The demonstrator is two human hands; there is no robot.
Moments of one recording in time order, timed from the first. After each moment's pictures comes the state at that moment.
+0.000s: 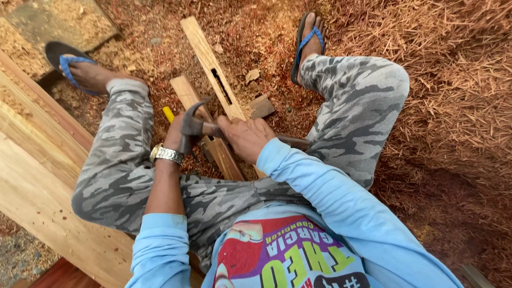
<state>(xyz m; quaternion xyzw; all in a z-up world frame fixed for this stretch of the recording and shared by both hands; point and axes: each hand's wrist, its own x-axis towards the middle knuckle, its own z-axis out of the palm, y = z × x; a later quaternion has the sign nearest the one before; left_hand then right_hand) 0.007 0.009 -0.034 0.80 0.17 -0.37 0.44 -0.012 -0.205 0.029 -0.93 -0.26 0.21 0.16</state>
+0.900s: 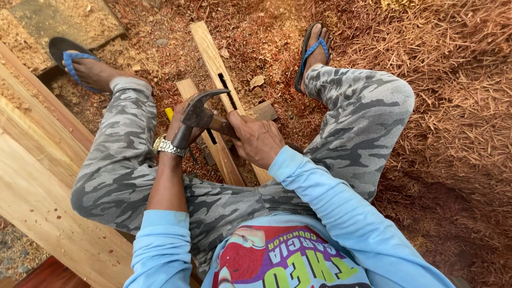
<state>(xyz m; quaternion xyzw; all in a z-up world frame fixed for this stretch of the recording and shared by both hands) 0.021 0.025 -0.080 0.87 -0.12 -0.04 0.48 -0.003 -0.208 0.066 -0.92 -0.23 0.14 0.30</state>
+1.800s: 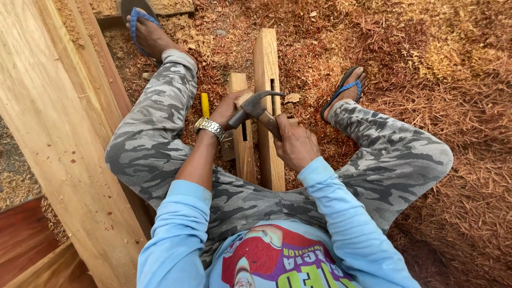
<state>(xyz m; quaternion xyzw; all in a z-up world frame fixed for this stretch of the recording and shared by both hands) 0.031 0.012 -0.158 0.61 0.18 -0.24 0.73 0.007 -0.209 0.045 -0.94 -0.25 0.18 0.16</state>
